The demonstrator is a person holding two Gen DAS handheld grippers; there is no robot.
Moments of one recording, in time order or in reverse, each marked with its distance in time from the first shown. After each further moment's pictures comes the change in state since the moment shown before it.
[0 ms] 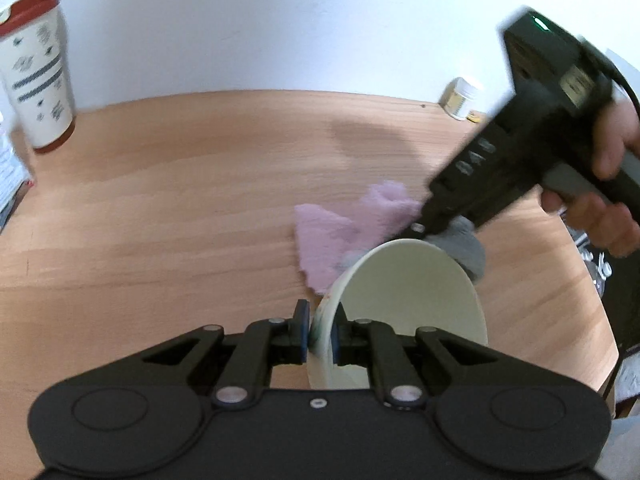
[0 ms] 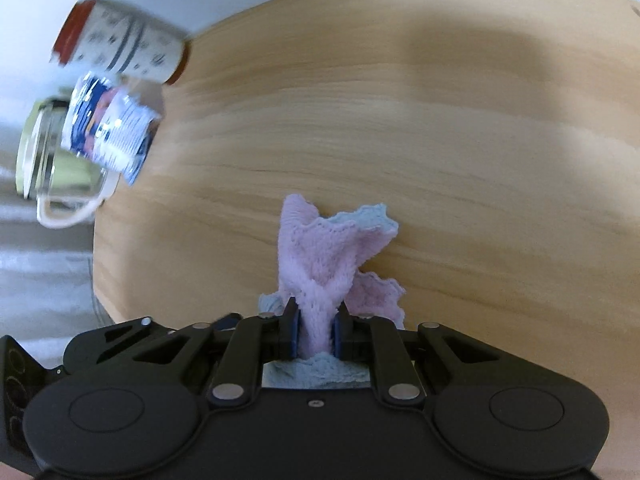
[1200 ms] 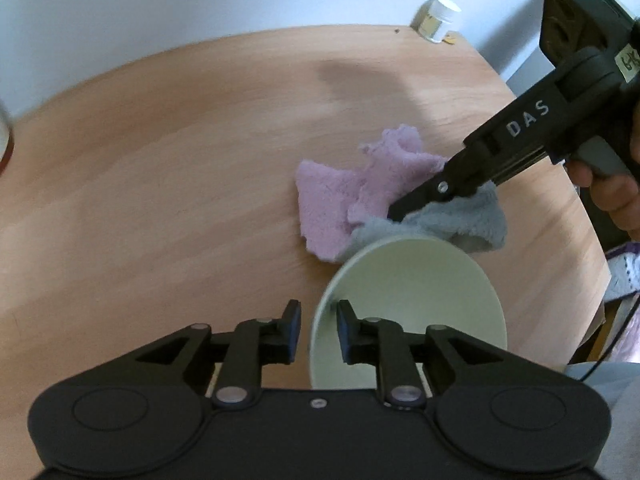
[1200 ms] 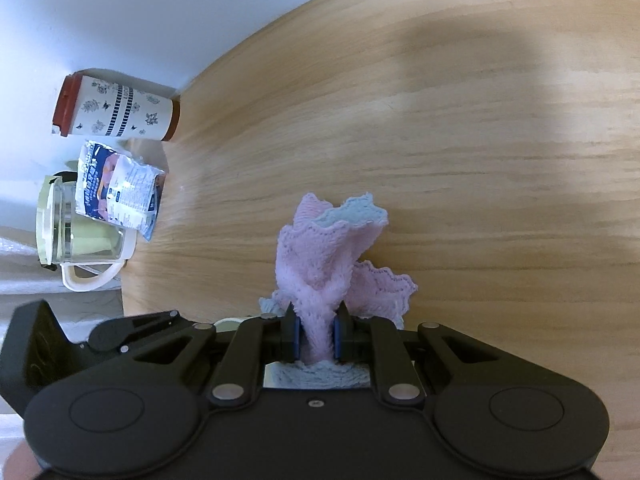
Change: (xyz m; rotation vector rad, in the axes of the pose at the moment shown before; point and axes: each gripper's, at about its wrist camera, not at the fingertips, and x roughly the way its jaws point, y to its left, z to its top) left arm 0.036 0.029 0.053 0.248 0.271 -0.127; right arm 0.008 0.001 -0.016 0.123 -0.112 0.068
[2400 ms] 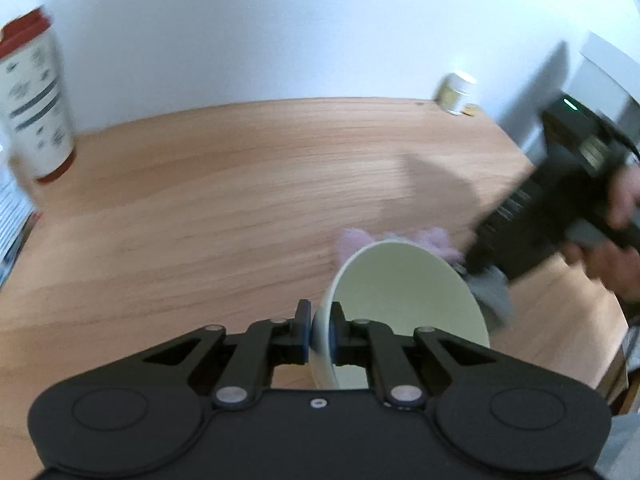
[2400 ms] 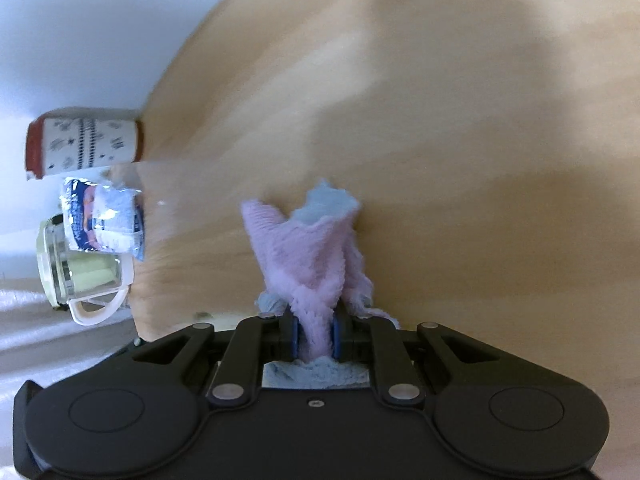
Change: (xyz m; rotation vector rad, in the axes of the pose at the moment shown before) left arm -0.025 -0.003 -0.063 -0.164 -0.274 0.138; right arm 0.021 -0.056 -0.032 0.232 0.037 0.077
